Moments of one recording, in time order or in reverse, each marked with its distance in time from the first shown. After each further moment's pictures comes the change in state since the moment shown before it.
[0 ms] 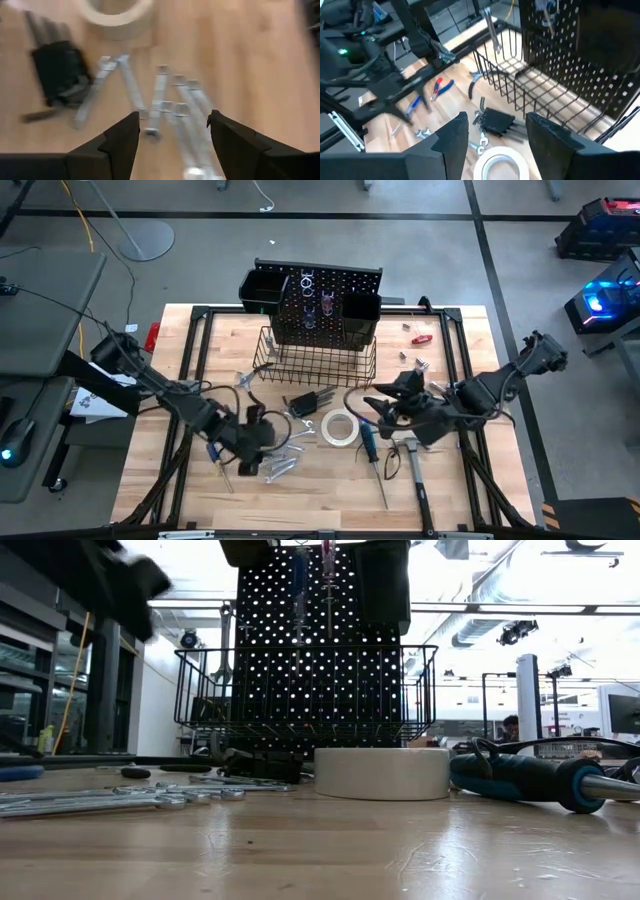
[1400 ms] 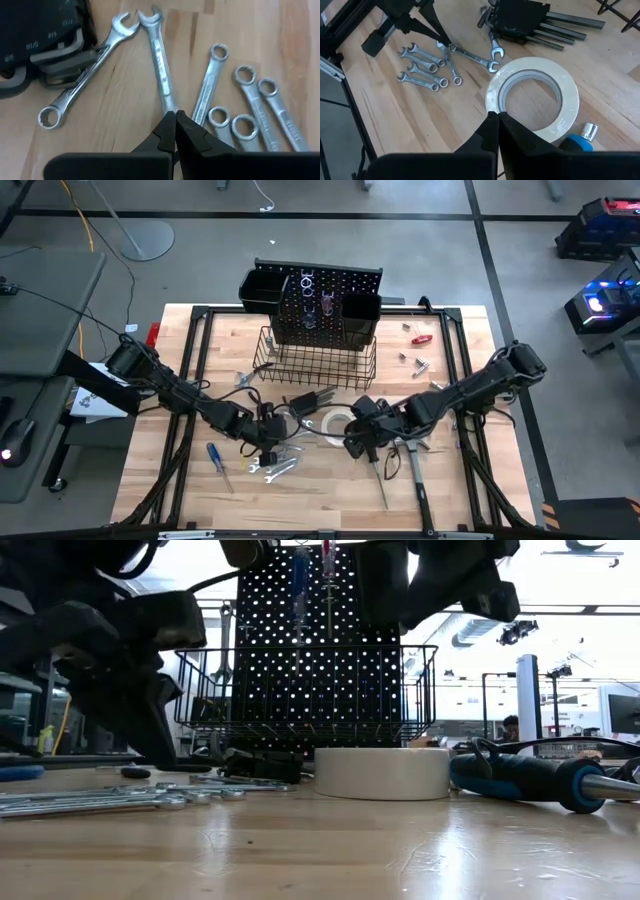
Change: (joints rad) left arm 0.106 0.186 -0.250 0.436 0.018 -0.098; right arm -0.128 0.250 -0.158 0.210 -0.491 0.127
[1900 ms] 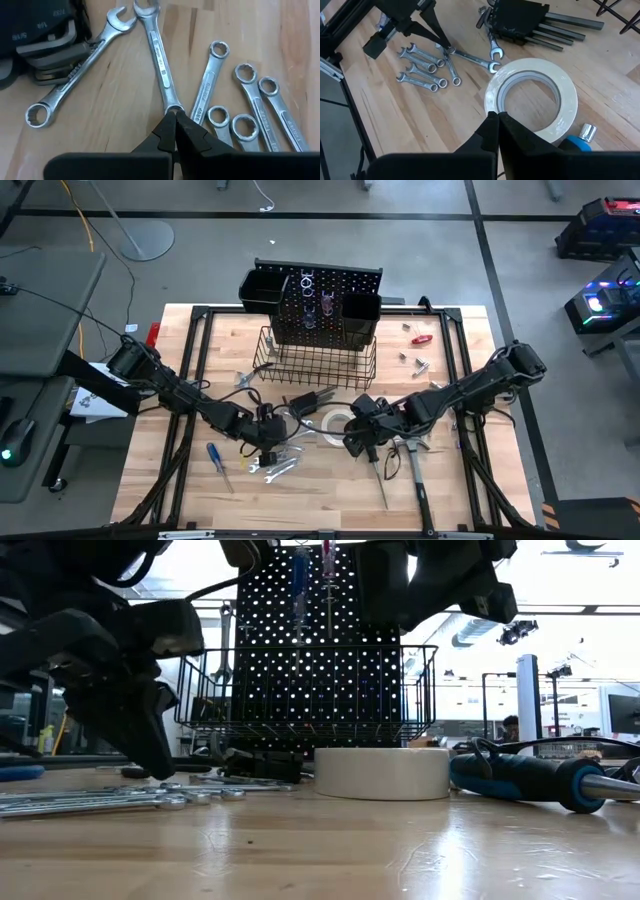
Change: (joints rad) left arm 0.000 0.015 -0.024 0.053 0.011 -0.019; right arm -0.011 -0.001 0.000 -0.001 -0.007 -0.008
